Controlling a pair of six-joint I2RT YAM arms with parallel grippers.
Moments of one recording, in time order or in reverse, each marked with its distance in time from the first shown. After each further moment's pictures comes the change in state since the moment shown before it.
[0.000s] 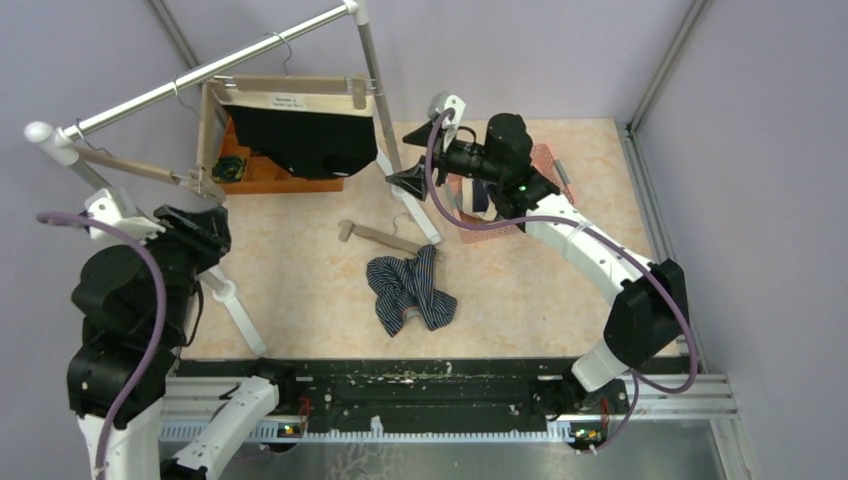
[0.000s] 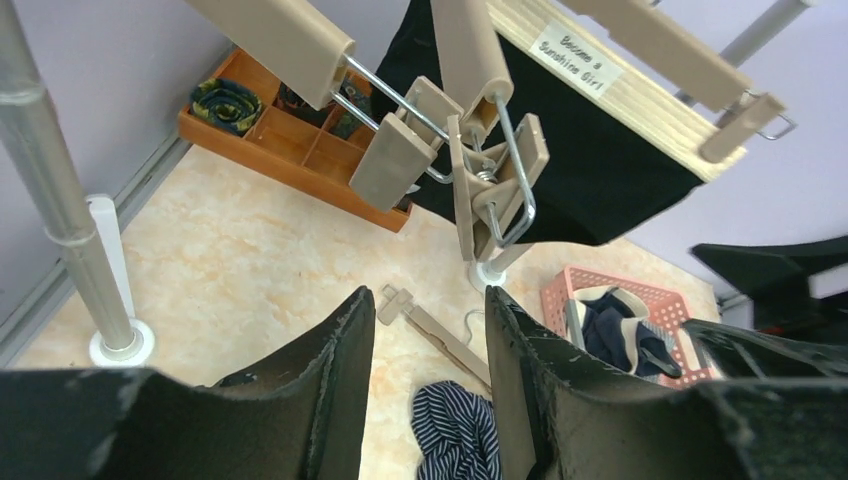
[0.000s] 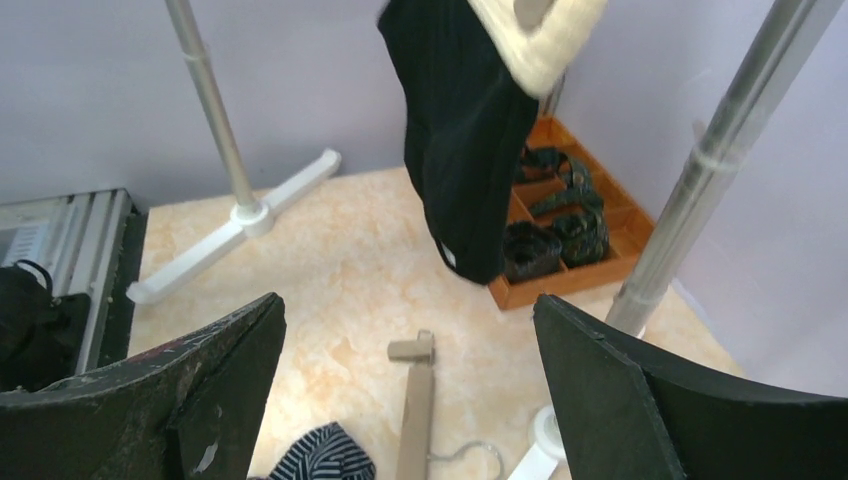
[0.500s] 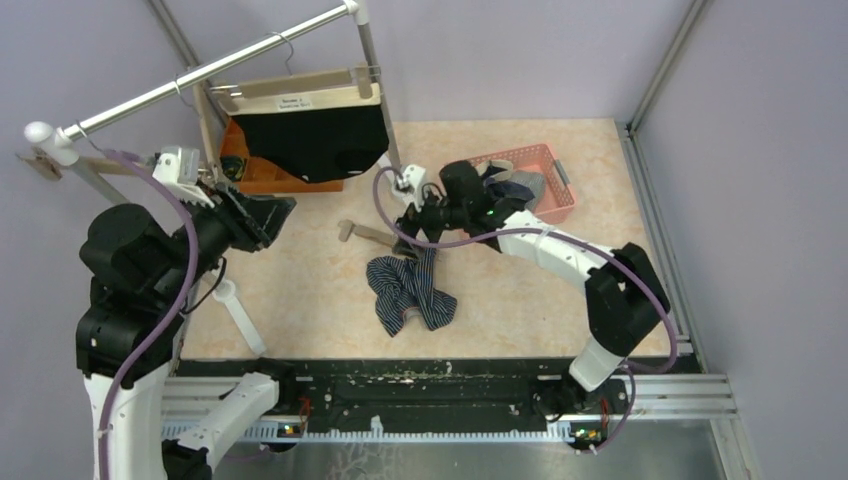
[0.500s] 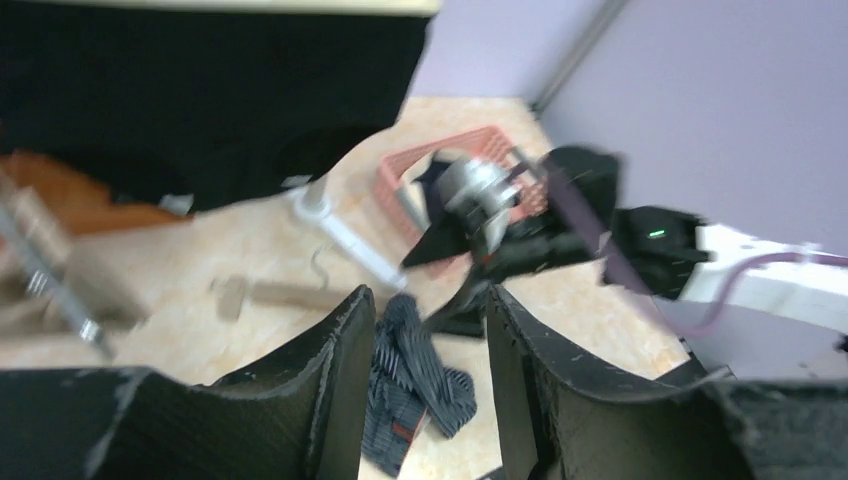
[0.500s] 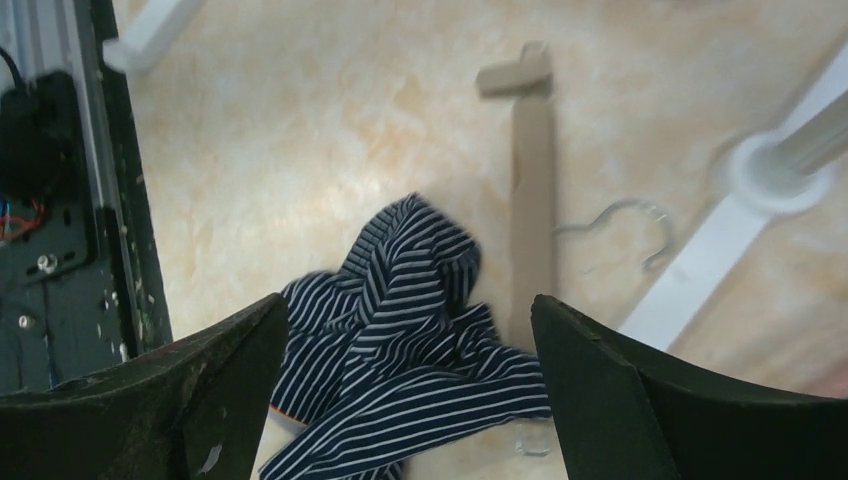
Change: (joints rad) left arm 0.000 0.127 0.126 -0.002 0.590 0.120; right arm 0.100 0.082 -0.132 -0.383 0.159 -0.127
